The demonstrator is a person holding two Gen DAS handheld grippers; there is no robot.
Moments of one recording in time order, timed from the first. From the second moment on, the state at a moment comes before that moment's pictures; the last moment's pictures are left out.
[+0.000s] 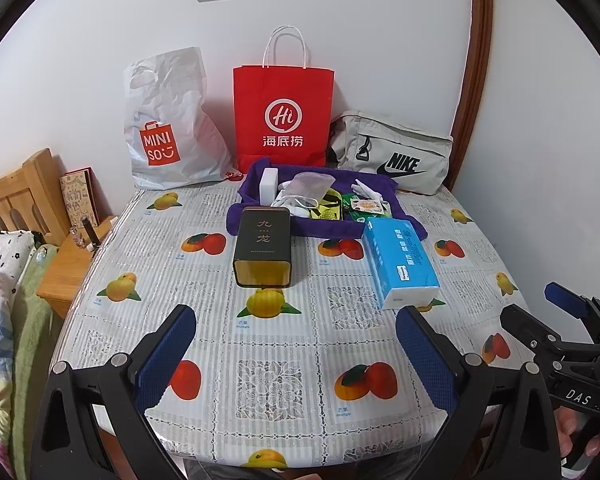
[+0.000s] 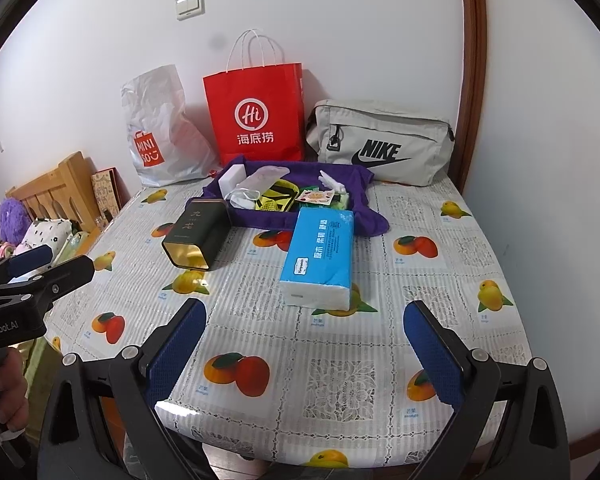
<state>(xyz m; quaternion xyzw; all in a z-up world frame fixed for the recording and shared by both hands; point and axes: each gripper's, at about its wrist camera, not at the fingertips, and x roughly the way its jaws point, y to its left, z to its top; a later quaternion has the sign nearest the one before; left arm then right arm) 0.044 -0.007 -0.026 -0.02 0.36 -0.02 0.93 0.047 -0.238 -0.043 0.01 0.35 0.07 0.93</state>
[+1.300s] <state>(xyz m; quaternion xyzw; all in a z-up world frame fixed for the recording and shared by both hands) 0.043 -0.005 -0.024 -0.02 0.36 -0.02 0.93 0.043 -0.235 -0.040 0.01 0.35 0.07 0.93</state>
